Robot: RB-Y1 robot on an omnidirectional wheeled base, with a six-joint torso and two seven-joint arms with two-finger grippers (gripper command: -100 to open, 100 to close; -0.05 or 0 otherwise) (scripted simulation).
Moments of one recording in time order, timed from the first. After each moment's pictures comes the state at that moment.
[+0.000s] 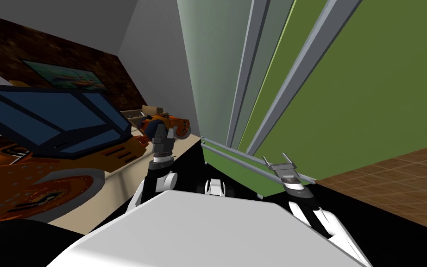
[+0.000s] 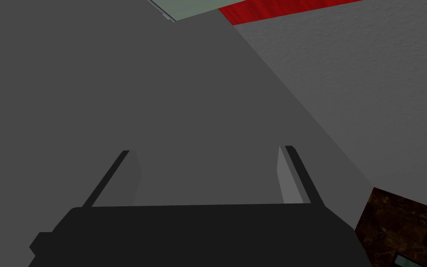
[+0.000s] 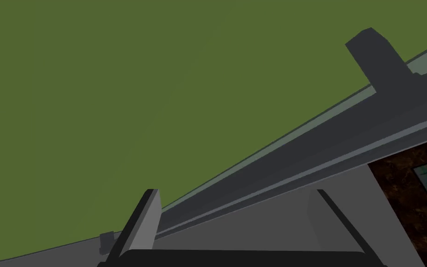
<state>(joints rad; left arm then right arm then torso) 0.49 0.03 0.05 -2.34 -0.07 -0.55 -0.09 0.36 -0.22 -0.54 -1.59 0.57 -1.07 1.15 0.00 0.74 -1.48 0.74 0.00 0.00</state>
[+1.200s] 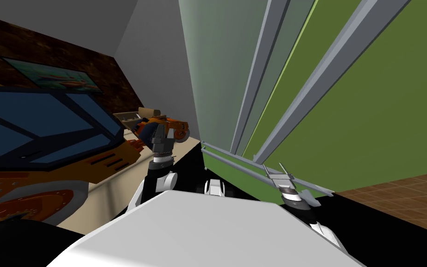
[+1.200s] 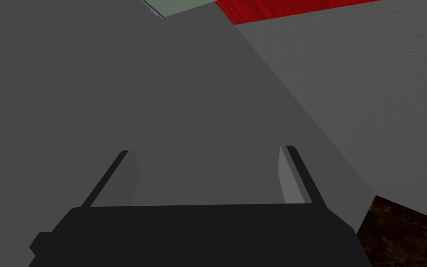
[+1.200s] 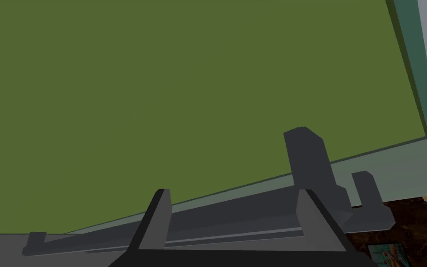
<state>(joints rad) 0.49 0.03 0.05 -2.34 -0.07 -0.55 -0.09 0.33 -0.09 -0.68 -1.40 0.71 -1.21 1.46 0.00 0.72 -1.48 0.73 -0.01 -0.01</state>
